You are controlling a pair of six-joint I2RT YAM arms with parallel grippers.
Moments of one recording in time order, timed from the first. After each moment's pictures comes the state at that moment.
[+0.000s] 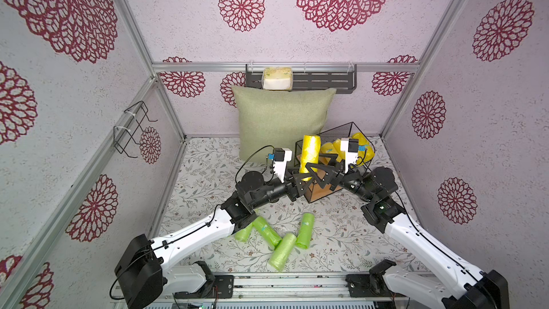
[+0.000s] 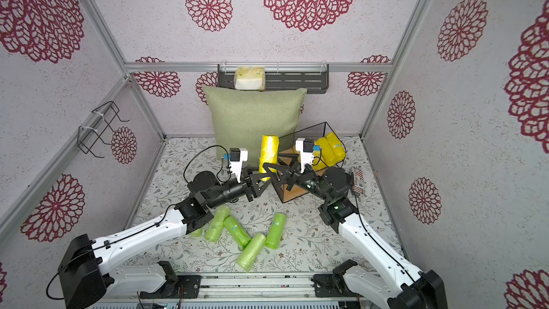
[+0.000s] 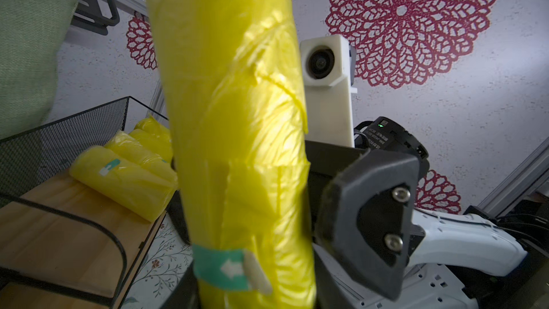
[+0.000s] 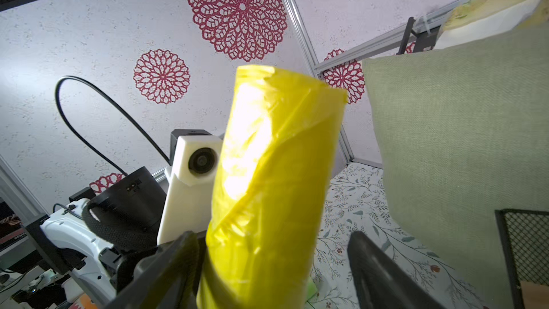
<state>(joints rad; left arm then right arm) -0.85 1.28 0.90 0.54 0.28 -0.57 0.55 1.04 0.80 0.54 -0.57 0.64</state>
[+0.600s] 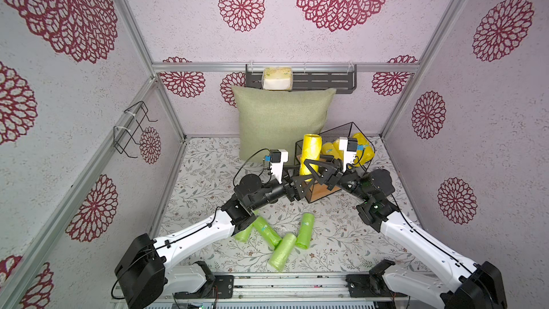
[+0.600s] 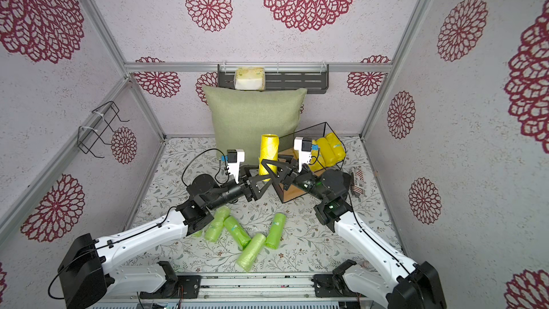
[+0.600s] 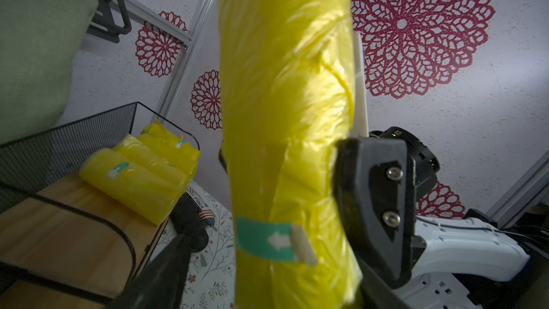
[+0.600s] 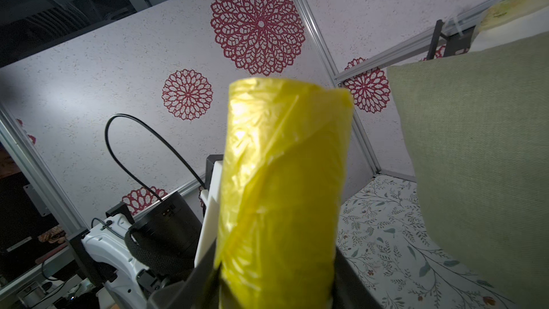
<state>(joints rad) -0.84 1.28 0.84 0.60 0.25 -0.57 0.56 1.06 0.80 0.60 -0.55 0.71</state>
